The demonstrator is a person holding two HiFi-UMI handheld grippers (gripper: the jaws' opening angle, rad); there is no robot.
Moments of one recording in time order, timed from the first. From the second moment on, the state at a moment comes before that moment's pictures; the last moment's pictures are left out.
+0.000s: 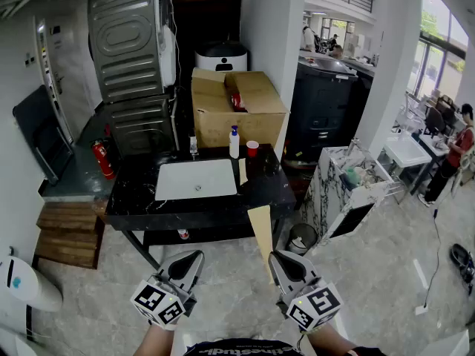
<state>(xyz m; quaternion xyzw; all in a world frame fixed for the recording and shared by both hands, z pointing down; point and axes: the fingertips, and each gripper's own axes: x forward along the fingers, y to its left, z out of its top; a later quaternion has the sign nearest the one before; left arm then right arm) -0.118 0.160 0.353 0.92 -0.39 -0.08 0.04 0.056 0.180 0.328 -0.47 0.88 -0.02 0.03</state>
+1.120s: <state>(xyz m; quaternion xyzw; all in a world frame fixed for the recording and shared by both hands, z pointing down) -0.101 0.164 0.353 0.92 -0.39 -0.09 0.04 0.069 0.185 0.325 -0.46 0.88 -0.02 0.04</state>
